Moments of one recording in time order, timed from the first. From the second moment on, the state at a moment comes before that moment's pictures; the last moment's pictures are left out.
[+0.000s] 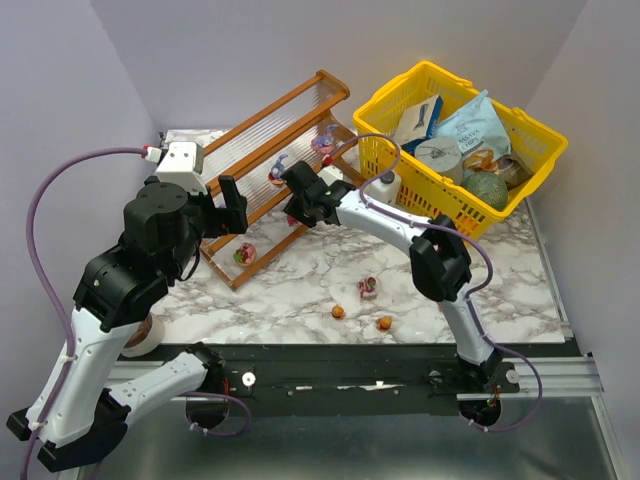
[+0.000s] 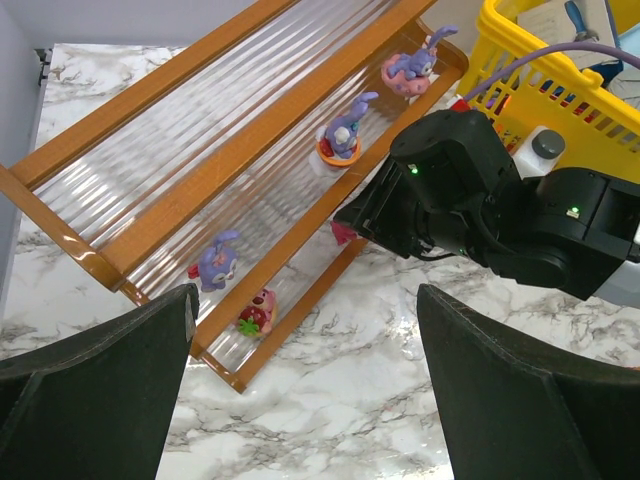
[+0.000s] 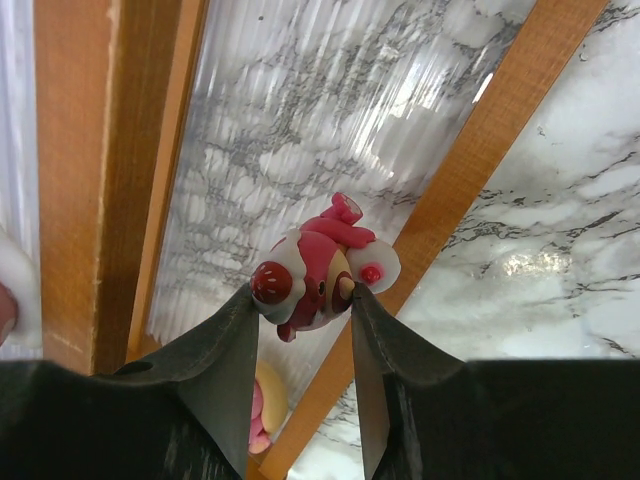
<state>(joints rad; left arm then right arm) -0.62 0.89 1.50 -0.92 -0.42 -0.30 0.84 2.22 1.92 -0.57 0.31 1.21</state>
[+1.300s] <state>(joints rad) -0.62 0.90 1.50 -0.92 -0.44 -0.30 0.84 2.28 1.92 -0.53 0.32 1.28</state>
